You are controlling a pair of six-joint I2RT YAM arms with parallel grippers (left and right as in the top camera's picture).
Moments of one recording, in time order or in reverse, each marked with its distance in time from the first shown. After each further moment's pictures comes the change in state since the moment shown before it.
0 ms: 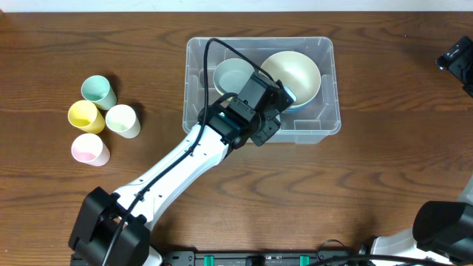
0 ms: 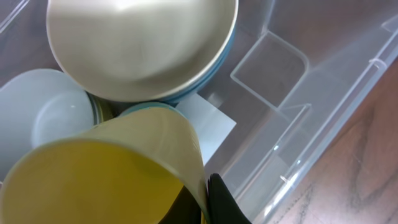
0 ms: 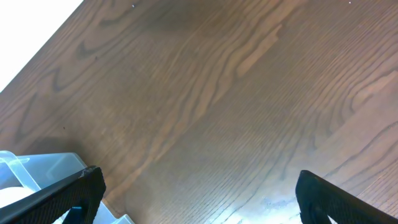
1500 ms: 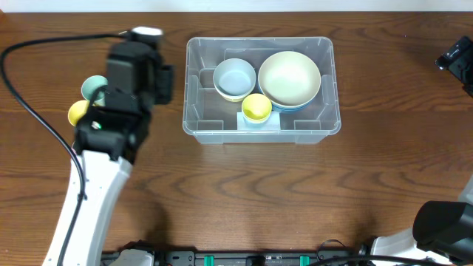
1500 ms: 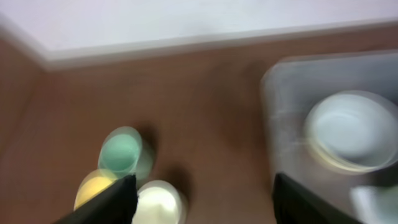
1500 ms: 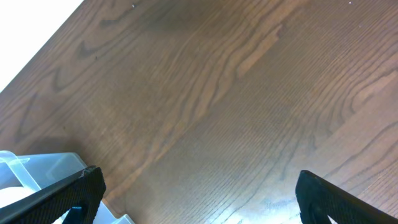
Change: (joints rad) left arm 0.541 -0.349 0.037 -0.163 -0.315 -0.246; right arm 0.000 0.000 0.000 0.000 0.000 0.000
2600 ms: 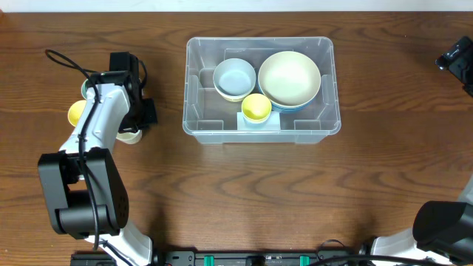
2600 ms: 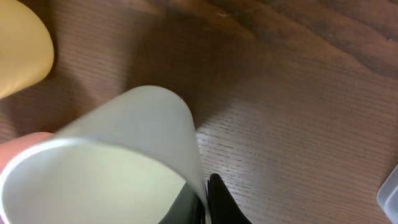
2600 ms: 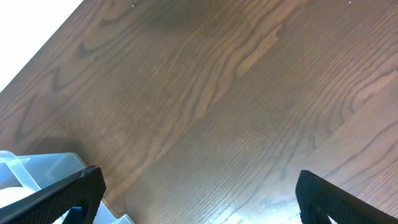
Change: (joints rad) left arm 0.228 0.527 -0.006 -0.217 0.189 -0.132; right arm 0.000 0.000 0.000 0.000 0.000 0.000
